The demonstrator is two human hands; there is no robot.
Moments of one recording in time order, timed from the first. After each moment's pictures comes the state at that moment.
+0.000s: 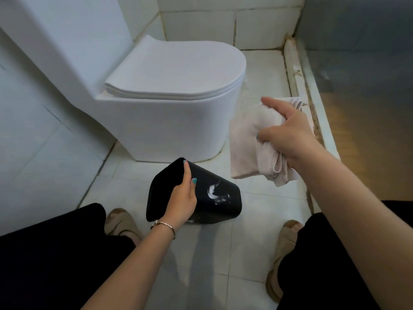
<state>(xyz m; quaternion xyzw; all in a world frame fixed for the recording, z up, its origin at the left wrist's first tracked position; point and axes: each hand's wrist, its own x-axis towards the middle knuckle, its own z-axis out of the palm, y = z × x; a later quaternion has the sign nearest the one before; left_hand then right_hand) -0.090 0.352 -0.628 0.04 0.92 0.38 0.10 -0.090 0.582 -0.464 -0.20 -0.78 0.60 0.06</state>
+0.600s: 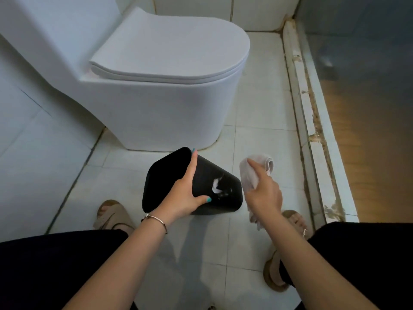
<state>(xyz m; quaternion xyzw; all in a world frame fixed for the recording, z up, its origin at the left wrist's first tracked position) -0.098 0.342 -0.627 0.12 0.89 0.39 0.20 -0.049 0.535 -0.630 -0.29 -0.89 0.35 -0.04</state>
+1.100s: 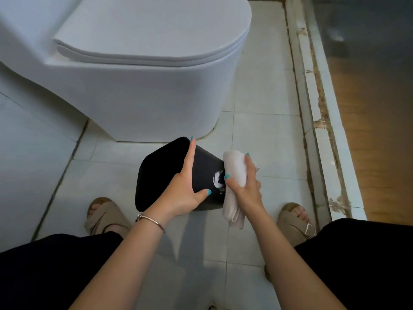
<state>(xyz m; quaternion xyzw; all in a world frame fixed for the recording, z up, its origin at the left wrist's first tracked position) -0.119 0.353 -0.627 0.11 0.88 0.40 0.22 -0.074 0.522 -0.692 -0.30 -0.75 0.59 -0.04</state>
